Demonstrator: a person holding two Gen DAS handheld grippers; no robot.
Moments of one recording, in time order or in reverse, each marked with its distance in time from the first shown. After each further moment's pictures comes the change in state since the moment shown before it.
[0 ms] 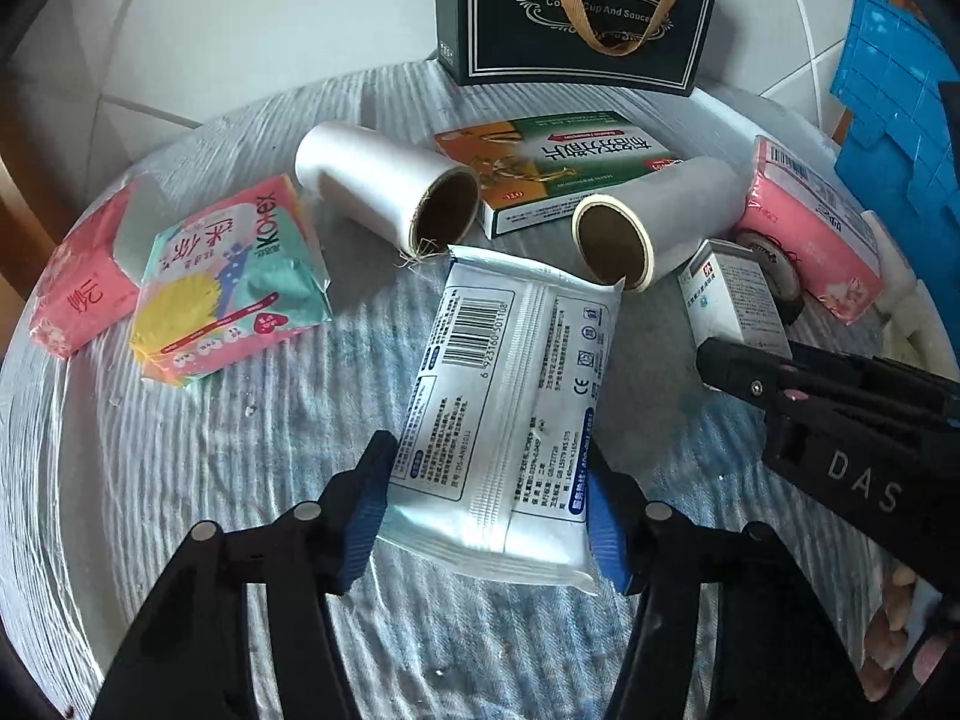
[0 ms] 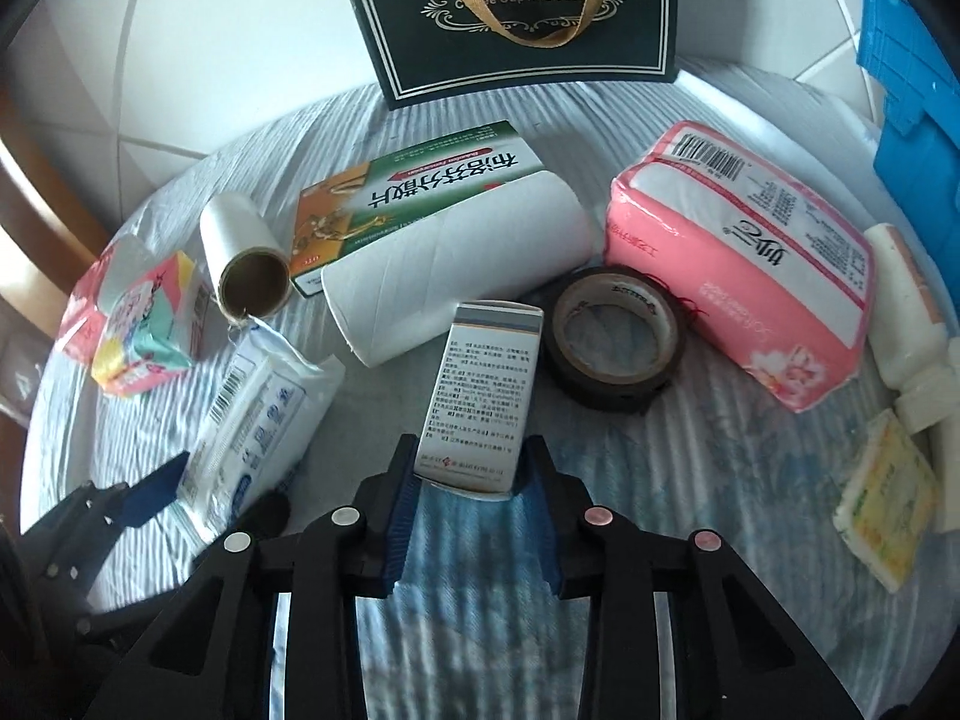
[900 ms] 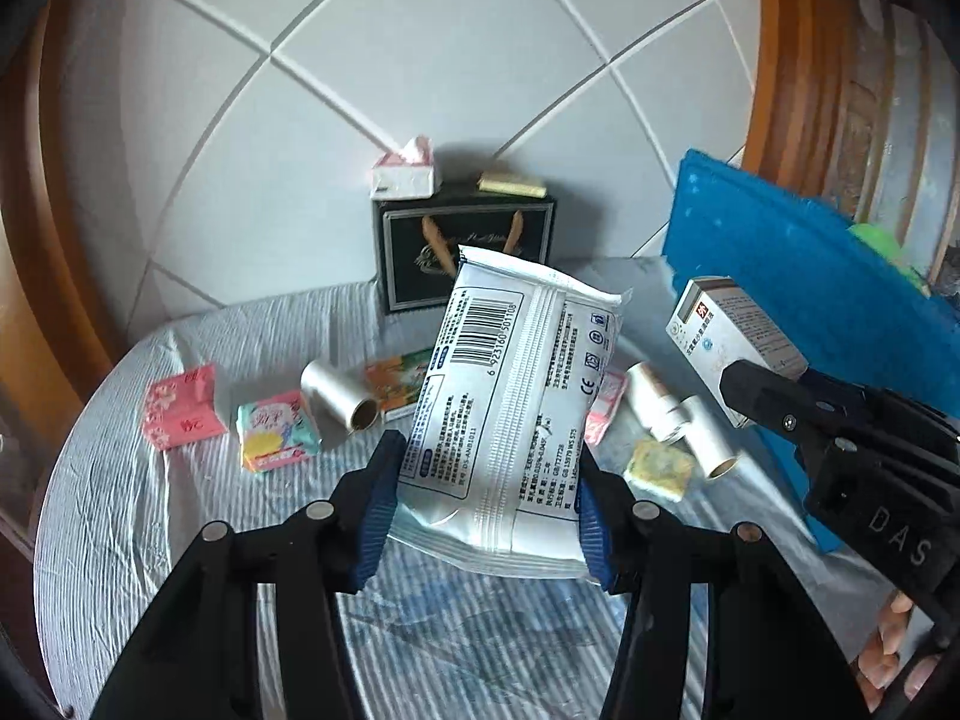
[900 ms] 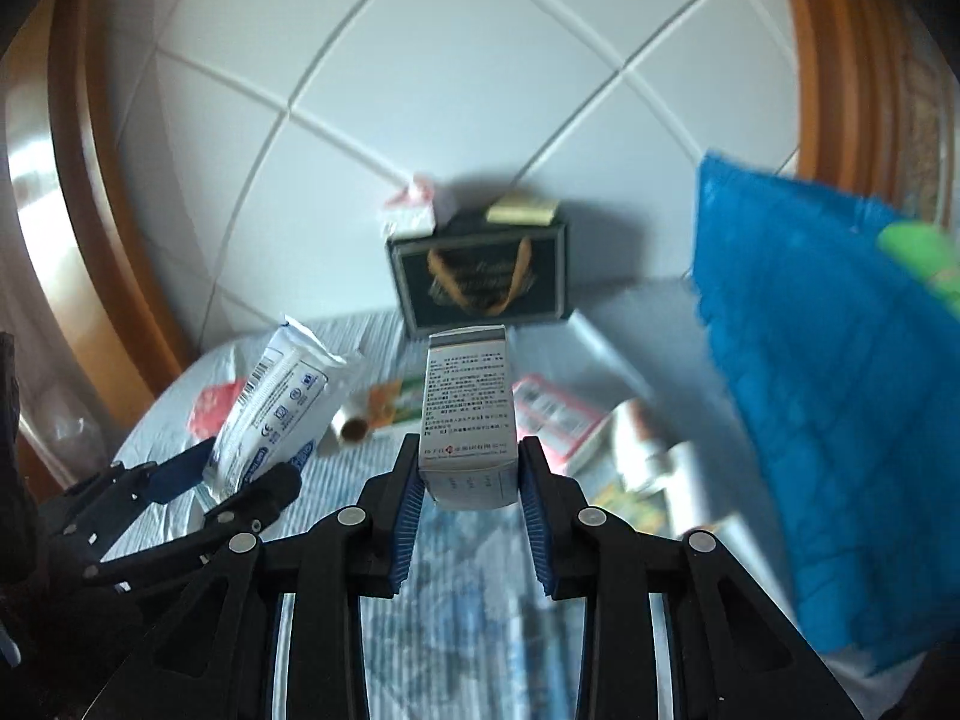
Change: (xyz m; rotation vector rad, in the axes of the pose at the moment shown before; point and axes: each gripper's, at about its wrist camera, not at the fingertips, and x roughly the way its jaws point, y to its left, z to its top) left arm -0.269 -0.093 -0.015 0.055 -0.405 -0.119; right arm -0.317 -0.040 -0.049 -0.074 -0.456 -0.008
